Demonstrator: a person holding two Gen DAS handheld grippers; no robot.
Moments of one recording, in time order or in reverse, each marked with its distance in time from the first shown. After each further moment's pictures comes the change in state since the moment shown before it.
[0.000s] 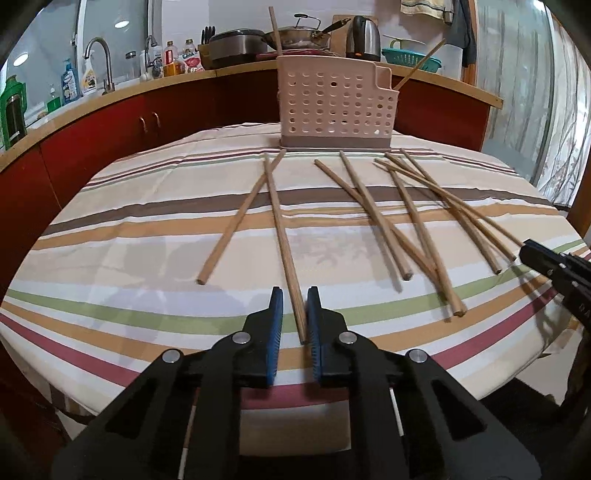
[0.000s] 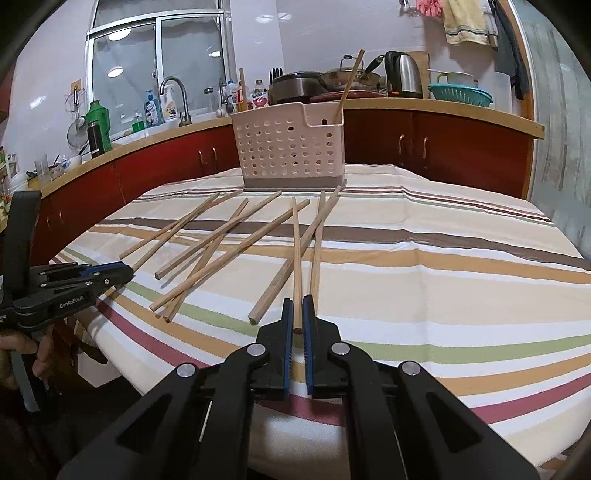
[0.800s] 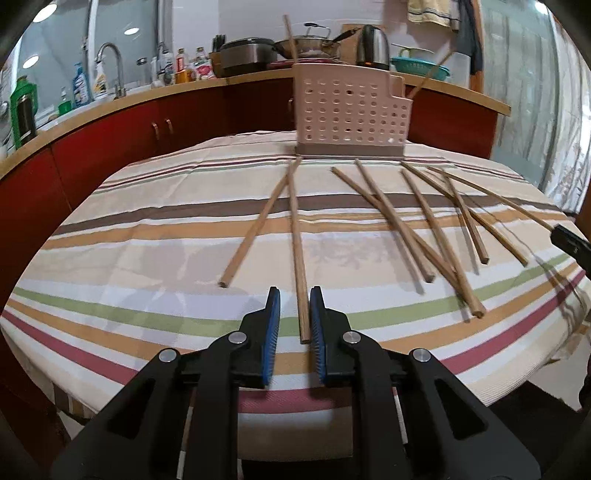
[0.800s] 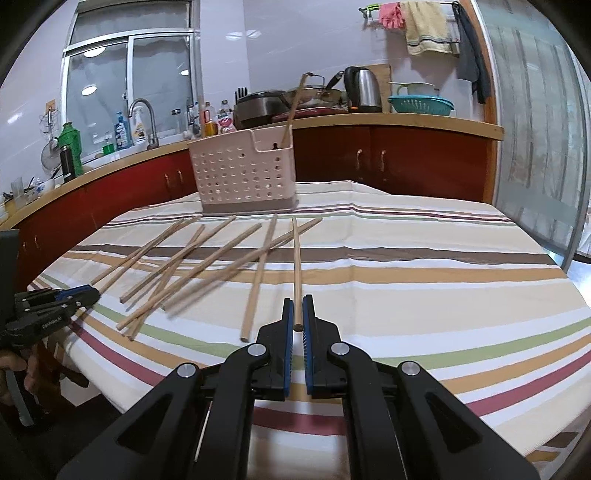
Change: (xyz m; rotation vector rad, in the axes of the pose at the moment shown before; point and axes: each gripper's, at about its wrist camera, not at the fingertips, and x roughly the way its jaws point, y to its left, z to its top) left arm -0.001 0.011 -0.004 -0.021 -0.041 0.038; right arm -0.017 -0.031 0.003 0.060 -0.069 -0.125
